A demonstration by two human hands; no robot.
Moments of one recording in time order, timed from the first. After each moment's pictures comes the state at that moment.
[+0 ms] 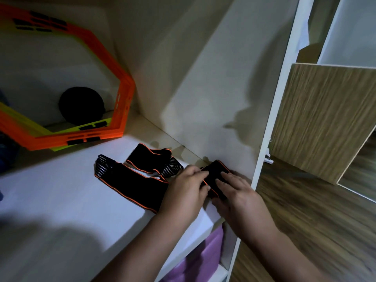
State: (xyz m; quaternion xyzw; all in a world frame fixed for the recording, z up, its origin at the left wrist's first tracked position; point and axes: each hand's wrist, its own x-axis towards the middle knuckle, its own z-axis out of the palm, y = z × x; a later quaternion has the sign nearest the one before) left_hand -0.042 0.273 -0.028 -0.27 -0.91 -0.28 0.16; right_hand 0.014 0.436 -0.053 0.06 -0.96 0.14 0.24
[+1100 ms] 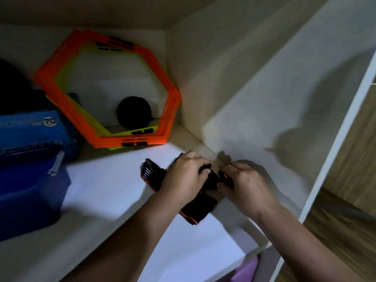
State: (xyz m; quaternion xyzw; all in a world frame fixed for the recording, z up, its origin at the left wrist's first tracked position) left_hand -0.080 0.187 0.025 -0.18 -0.92 -0.26 0.22; right_hand -0.071 0.375 0.001 0.19 -0.94 0.16 0.26
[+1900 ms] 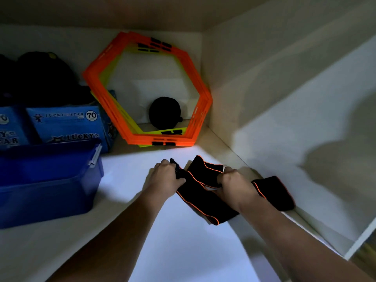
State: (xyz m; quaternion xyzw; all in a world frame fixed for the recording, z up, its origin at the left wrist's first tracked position) left_hand -0.137 0.061 -0.024 0.07 -0.98 -0.14 0.12; right_hand -0.147 0.288 -0.017 0.21 -0.97 0.07 0.10
